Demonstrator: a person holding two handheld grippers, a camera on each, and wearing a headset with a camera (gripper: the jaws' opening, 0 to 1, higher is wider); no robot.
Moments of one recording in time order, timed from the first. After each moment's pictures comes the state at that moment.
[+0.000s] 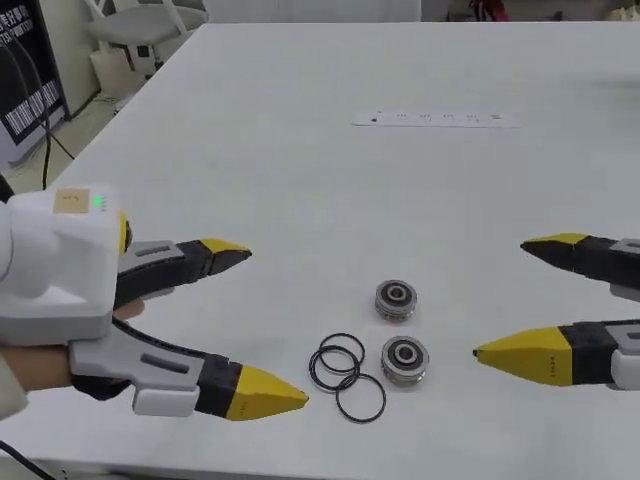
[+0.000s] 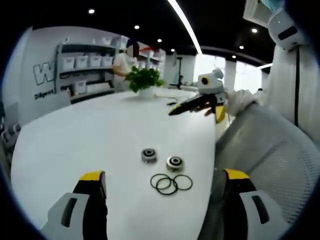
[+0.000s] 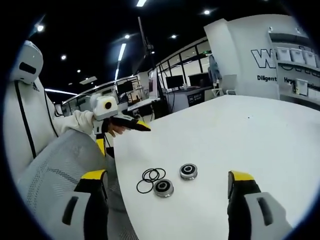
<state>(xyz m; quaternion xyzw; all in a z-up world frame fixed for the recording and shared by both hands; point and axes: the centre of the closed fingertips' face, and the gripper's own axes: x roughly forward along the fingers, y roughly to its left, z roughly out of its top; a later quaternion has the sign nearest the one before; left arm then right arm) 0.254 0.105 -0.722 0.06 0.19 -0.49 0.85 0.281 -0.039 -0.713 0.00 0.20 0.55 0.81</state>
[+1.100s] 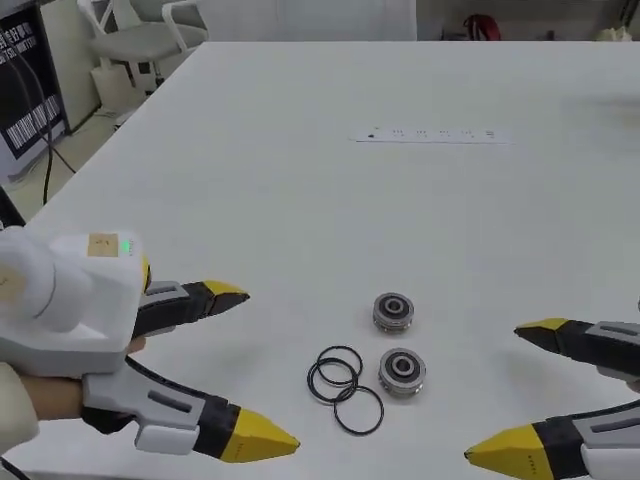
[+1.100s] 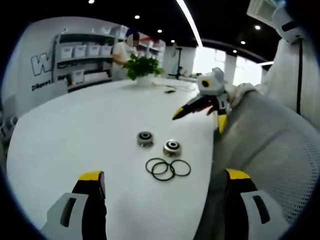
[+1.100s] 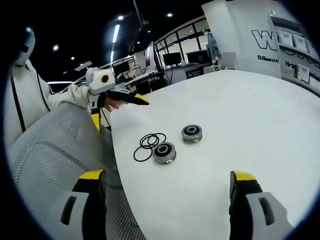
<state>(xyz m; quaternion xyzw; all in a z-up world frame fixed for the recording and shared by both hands) 0.244 0.107 -0.753 0.07 0.24 -0.49 0.83 0.257 -0.043 -0.777 -0.05 0.29 0.54 0.79</state>
